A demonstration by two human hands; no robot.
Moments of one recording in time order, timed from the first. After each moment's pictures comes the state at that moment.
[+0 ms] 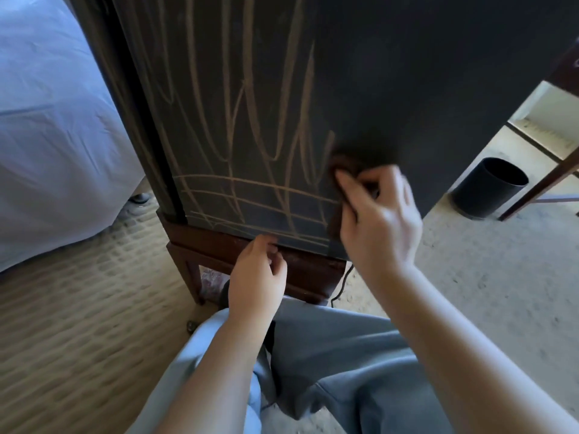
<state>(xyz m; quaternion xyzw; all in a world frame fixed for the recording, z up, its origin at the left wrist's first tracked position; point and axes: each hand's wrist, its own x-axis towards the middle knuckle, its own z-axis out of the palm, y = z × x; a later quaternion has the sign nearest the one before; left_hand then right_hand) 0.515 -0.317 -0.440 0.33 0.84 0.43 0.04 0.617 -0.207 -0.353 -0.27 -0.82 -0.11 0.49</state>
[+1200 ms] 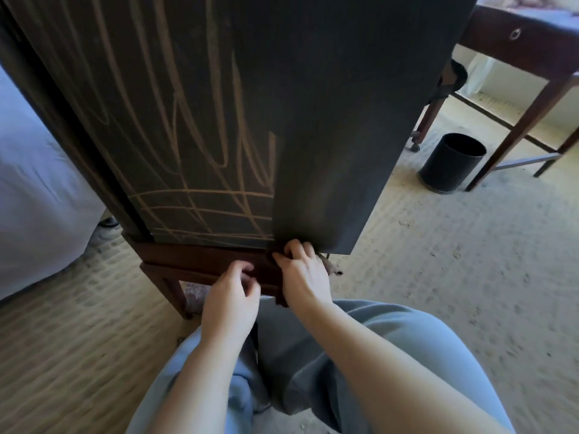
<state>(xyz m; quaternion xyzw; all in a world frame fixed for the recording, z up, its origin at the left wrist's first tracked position) 0.525 -0.334 -0.443 0.36 0.86 0.34 0.13 0.610 -0.229 -0.468 -0.37 -0.91 0.08 0.17</state>
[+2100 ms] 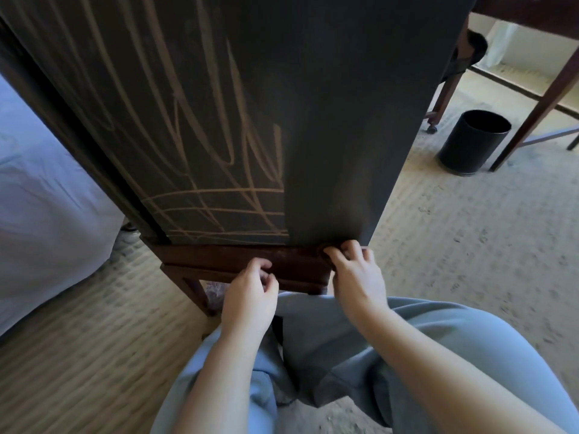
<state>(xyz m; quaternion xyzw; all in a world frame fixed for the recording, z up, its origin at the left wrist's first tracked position) 0.521 -0.329 -0.444 0.38 0.86 0.31 0.17 0.661 -0.216 -0.481 -0.46 -0.87 0.09 0.14</state>
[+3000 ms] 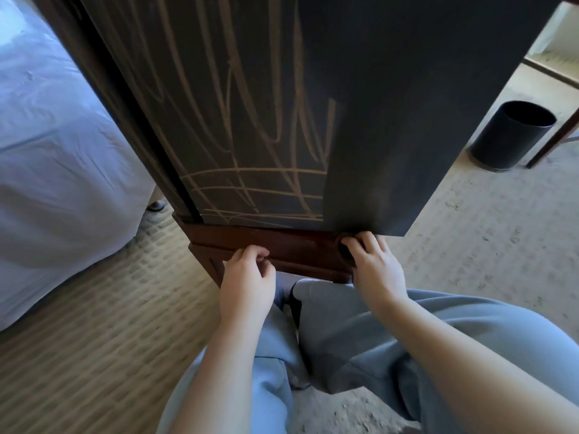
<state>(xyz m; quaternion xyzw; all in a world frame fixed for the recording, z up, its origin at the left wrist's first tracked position) 0.484 -0.356 -0.455 0.33 0.87 0.35 0.09 0.642 -0.219 -0.498 -0.39 -0.90 0.03 0.19</state>
